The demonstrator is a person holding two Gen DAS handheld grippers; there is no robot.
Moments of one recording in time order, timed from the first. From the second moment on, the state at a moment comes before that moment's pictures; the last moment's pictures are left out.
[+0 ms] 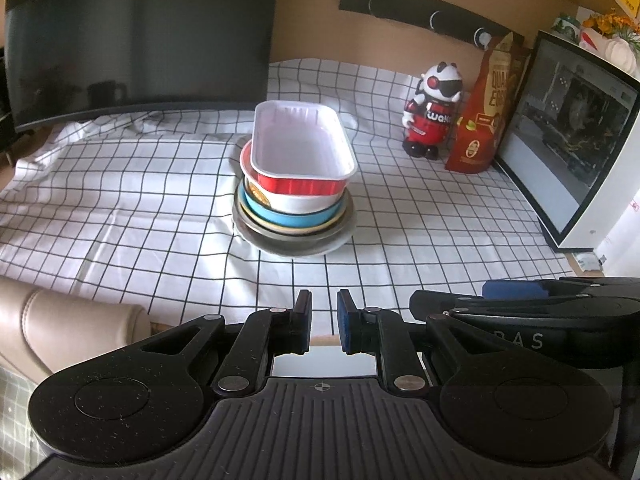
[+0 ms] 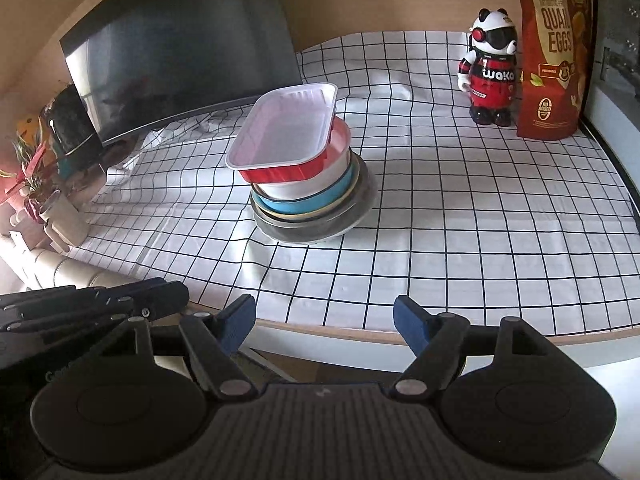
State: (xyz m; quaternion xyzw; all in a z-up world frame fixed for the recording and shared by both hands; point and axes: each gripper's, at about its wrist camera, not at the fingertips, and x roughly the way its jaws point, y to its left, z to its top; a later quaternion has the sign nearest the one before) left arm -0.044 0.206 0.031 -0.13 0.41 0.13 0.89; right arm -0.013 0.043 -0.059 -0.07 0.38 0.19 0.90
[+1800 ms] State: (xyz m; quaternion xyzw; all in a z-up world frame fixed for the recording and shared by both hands) left arm -0.036 0.204 0.027 -0.15 0.42 0.13 0.89; right arm -0.006 0.037 -0.062 -0.06 0.40 0.18 0.90
